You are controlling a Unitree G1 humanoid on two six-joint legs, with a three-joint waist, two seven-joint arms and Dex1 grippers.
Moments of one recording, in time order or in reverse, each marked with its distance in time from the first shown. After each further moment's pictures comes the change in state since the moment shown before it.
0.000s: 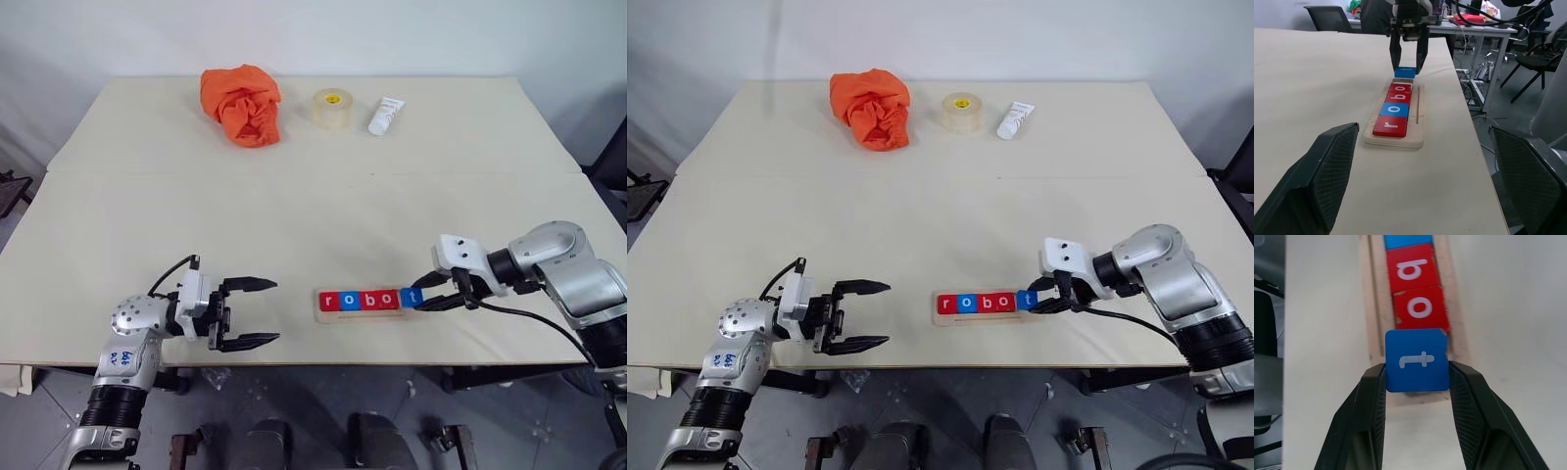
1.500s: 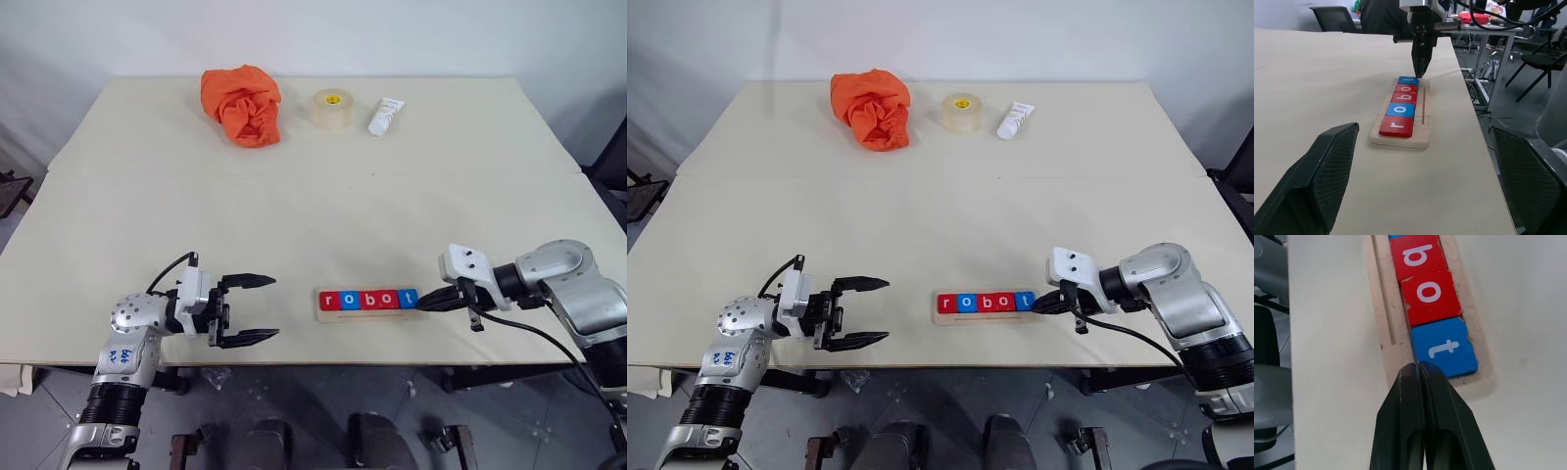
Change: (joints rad) left arm -0.013 0.004 0.001 0.010 0.001 -0.006 0.016; right arm 0.120 0.009 -0.076 -0.047 0.033 0.022 -0.045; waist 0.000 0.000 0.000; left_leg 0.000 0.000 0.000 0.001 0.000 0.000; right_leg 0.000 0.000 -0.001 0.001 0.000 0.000
